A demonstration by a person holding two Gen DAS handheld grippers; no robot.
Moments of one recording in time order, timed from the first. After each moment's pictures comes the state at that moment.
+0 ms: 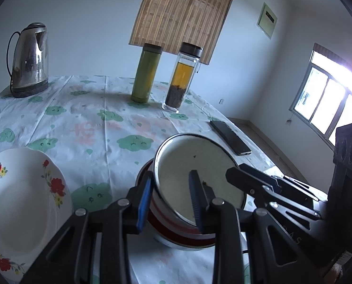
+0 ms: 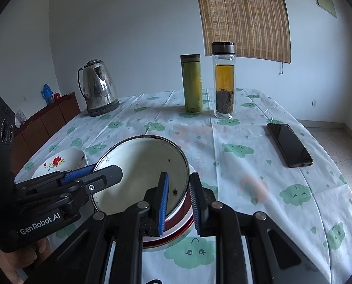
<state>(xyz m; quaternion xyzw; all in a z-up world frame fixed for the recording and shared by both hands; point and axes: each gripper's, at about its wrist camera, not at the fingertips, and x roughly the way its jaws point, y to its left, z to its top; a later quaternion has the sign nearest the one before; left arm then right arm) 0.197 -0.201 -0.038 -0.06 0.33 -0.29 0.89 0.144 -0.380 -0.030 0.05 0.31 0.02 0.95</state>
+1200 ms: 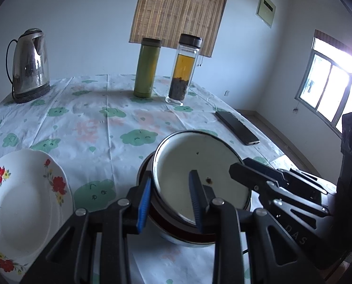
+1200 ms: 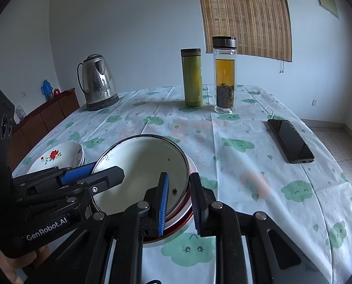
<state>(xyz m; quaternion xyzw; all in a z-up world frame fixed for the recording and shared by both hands) 0.196 -0.210 -0.045 -0.03 0.34 -0.28 0.90 0.147 -0.380 -0.038 0.05 0.32 0.02 0.95</state>
